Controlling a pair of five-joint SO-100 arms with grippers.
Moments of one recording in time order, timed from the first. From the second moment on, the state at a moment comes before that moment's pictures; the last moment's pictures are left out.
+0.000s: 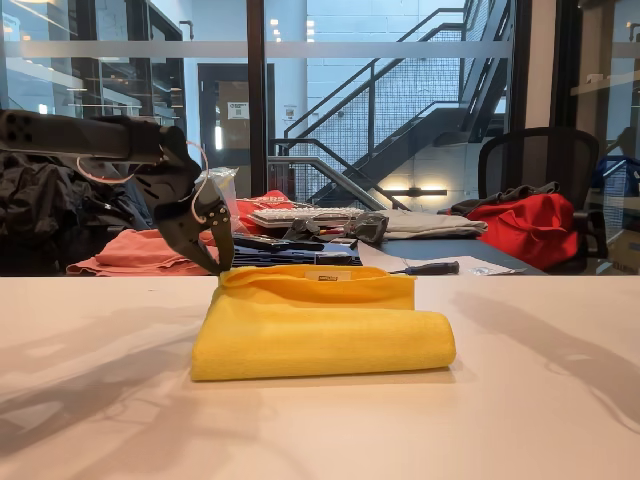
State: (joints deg) arm 0 -14.2 92.4 -1.5 100.1 -16.6; arm 1 28.3 56.5 57.9 54.8 42.6
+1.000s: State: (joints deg) arm 0 -15.8 92.4 -2.0 104.8 -16.6; arm 1 30.9 94.6 48.2 69.5 30.5
